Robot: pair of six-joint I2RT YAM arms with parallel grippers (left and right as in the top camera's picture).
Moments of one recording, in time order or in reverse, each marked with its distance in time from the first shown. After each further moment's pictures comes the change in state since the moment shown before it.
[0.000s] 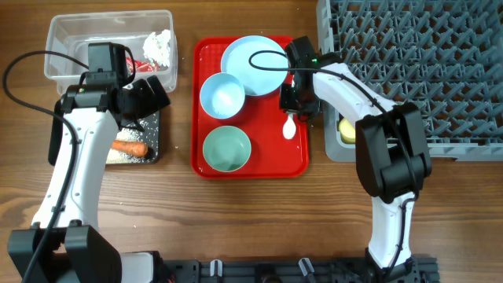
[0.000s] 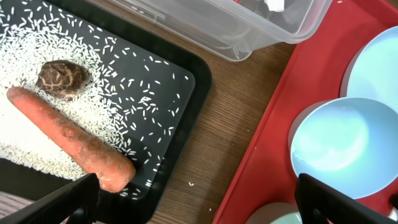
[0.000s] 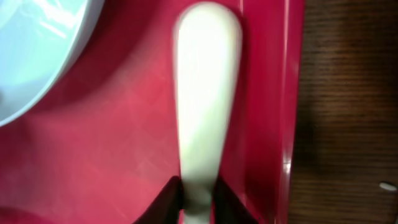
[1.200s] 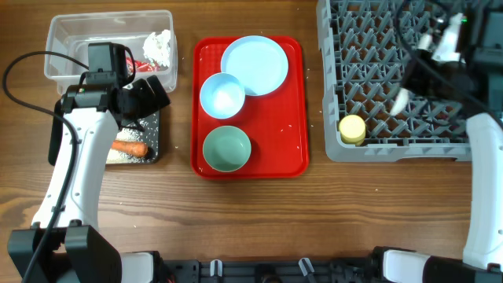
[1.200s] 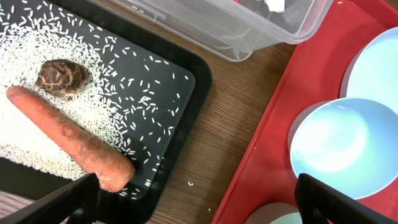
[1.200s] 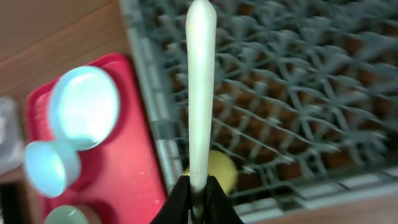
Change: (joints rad) left arm 0.000 0.000 0.000 0.000 0.000 -0.005; right arm -0.484 -0.711 0.063 -0.343 0.008 -0.165
